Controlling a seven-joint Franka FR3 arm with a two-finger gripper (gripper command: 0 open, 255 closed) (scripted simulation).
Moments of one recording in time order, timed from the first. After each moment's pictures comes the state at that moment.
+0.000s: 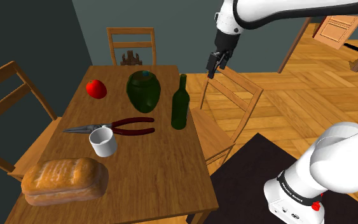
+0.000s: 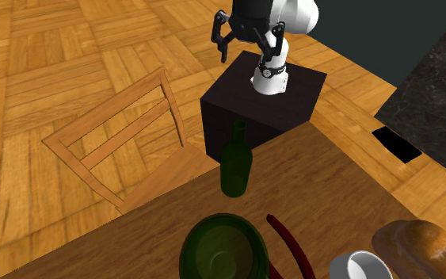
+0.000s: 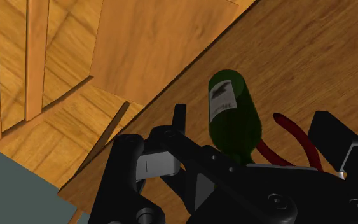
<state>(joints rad) 0.03 -0.41 0.06 -2.22 -0.02 1.88 -0.10</state>
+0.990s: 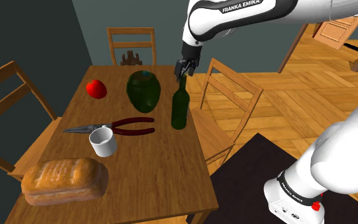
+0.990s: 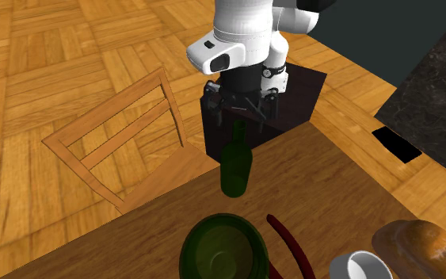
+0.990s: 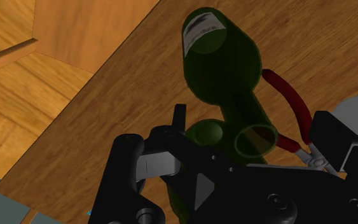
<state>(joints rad) 0.06 0.00 0.07 -1.98 0.08 2.06 -0.13</state>
